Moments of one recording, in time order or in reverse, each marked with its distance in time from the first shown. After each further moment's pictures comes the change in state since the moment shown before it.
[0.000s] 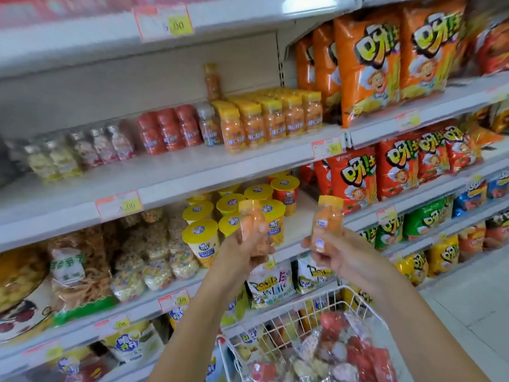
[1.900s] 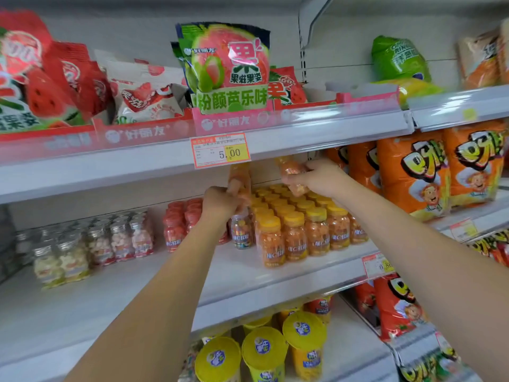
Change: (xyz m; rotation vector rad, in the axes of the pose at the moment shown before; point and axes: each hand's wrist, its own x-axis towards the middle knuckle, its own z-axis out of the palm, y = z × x) left_hand 0.202 0.223 -0.059 0.443 0.396 0.324; right_hand 0.218 -0.236 0.104 -1.131 0.365 -0.455
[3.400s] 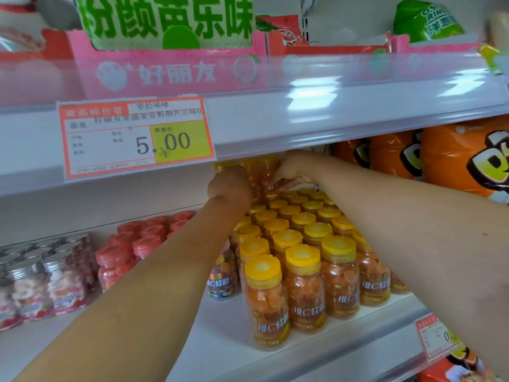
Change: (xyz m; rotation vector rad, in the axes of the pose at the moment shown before) left_hand 0.125 -0.002 0.085 0.989 0.095 0.272; right_hand 0.191 0.041 0.064 0.241 -0.353 0.226
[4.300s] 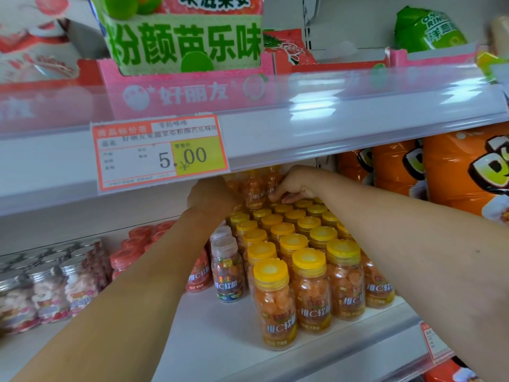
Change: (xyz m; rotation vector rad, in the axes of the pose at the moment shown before) left_hand -0.002 -0.044 -0.017 -0.200 -0.040 -0.041; right_hand -0.010 0.008 0.015 0.016 0.057 0.079
